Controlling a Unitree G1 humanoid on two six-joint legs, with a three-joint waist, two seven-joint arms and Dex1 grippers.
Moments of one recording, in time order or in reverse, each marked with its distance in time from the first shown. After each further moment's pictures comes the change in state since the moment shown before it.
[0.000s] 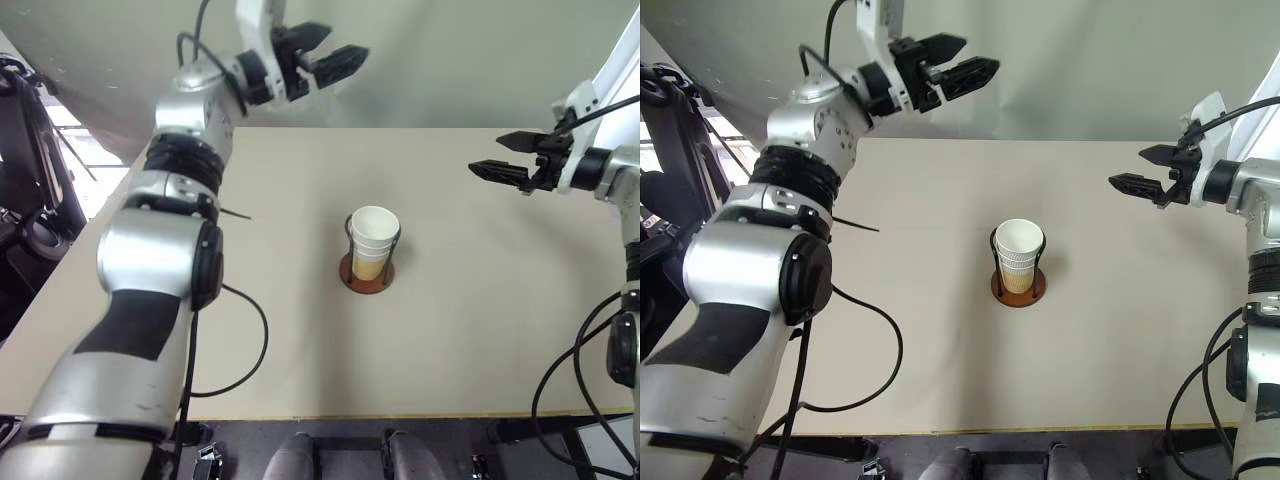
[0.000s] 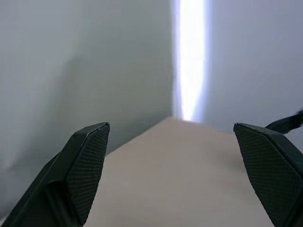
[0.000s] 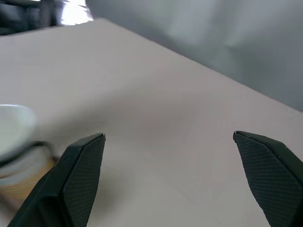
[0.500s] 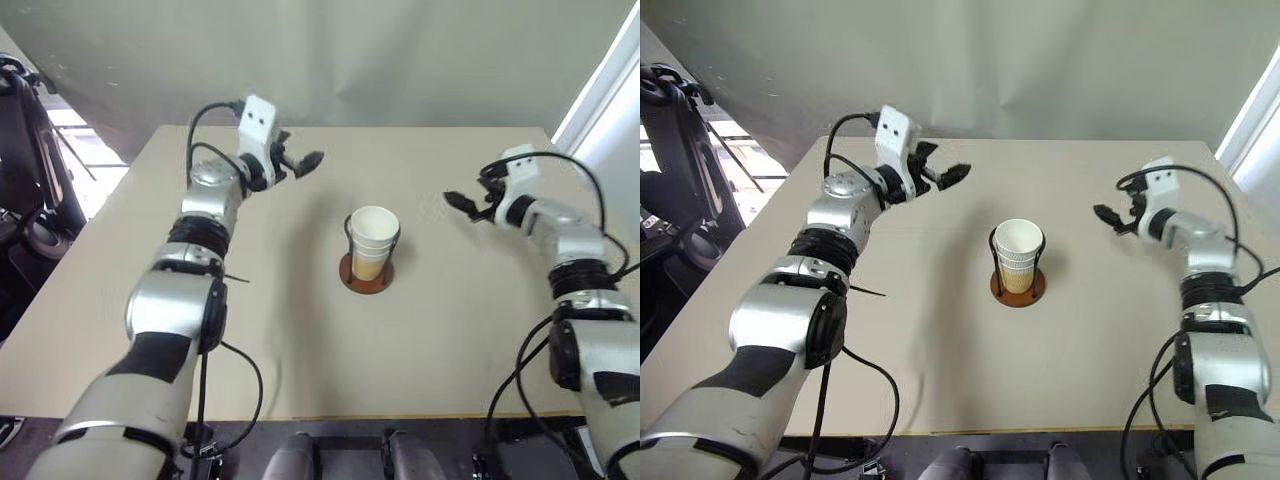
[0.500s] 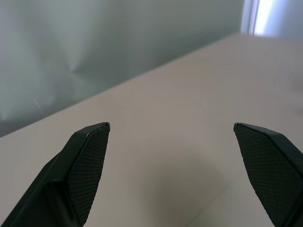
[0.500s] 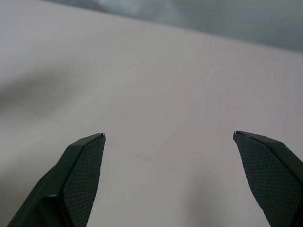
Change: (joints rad) left arm 0.267 -0.037 -0.028 -0.001 0.240 -0.179 0.162; right arm 0.080 0.259 -0.021 0.262 -0.077 -0.224 -0.326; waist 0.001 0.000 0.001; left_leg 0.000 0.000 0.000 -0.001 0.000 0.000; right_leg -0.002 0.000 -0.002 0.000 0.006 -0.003
